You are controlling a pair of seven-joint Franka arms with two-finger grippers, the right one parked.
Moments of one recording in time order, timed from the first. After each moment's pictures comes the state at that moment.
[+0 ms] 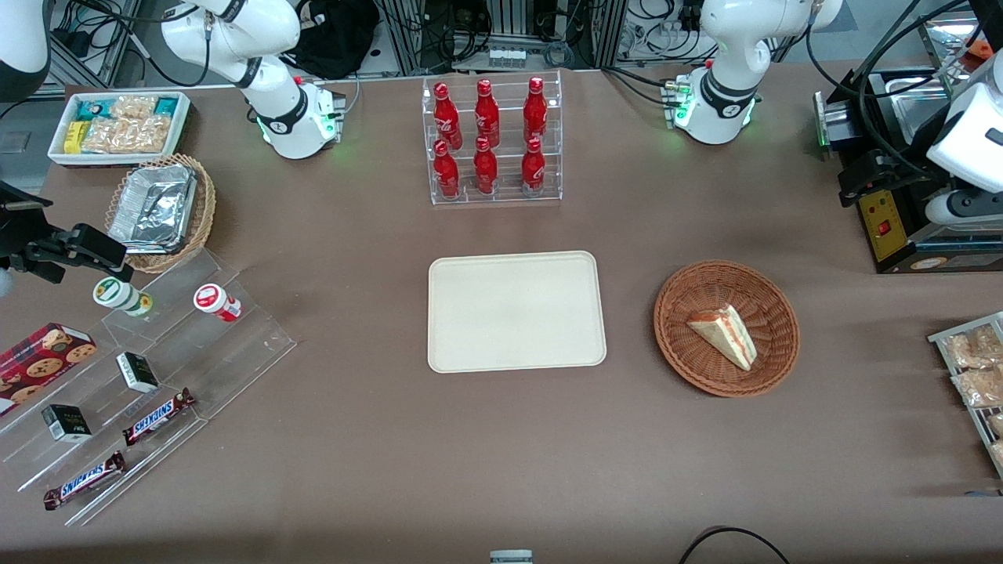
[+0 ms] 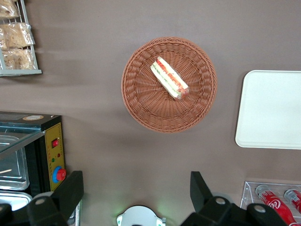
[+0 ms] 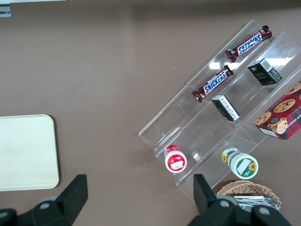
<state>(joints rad) 0.08 0.01 -0.18 -1.46 0.05 1.37 -0.15</state>
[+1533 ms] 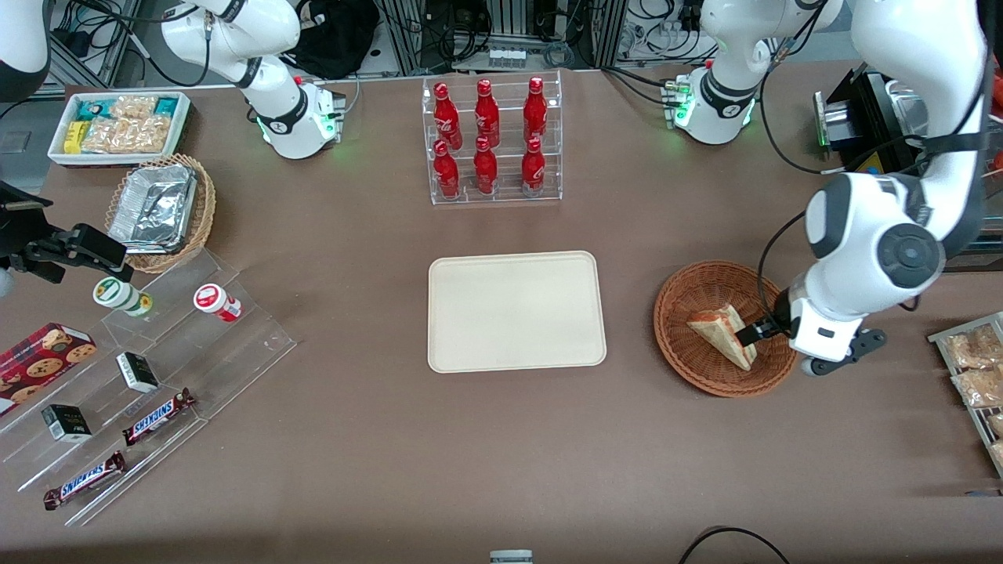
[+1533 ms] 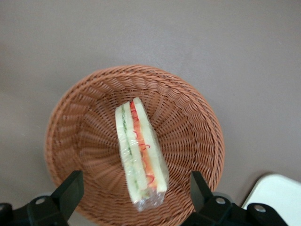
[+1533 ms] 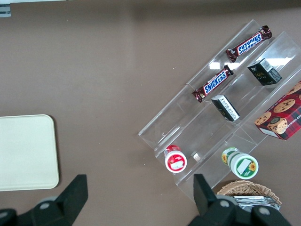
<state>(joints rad) 0.05 0.27 -0.19 -1.93 0.05 2.16 -0.66</state>
